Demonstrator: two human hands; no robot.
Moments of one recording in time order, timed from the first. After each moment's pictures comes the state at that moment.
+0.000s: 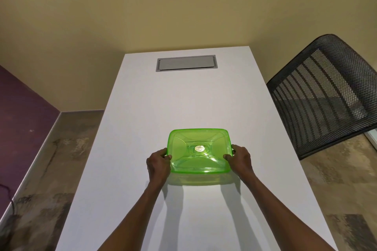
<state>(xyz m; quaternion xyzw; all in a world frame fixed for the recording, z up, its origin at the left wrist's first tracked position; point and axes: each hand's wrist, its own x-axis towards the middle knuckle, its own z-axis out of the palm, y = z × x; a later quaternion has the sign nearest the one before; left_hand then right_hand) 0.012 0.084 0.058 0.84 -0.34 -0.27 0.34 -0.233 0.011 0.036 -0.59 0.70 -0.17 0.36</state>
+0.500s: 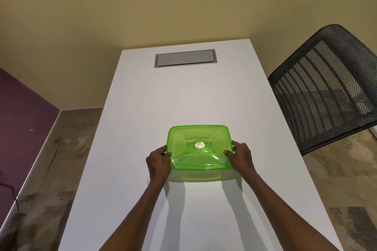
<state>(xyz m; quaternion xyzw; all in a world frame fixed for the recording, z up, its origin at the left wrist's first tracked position) 0.014 0.079 0.052 0.83 -0.33 -0.28 0.34 -0.231 0.007 0.034 -0.59 0.69 -0.17 0.37</state>
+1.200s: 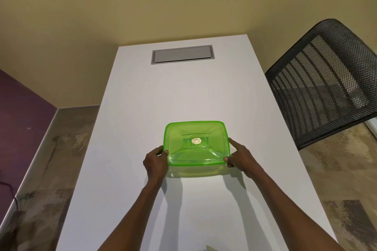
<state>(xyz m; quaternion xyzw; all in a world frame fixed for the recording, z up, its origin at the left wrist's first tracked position) 0.009 0.087 0.040 0.84 -0.26 -0.29 0.38 -0.256 0.015 0.035 -0.52 0.64 -0.14 0.54</state>
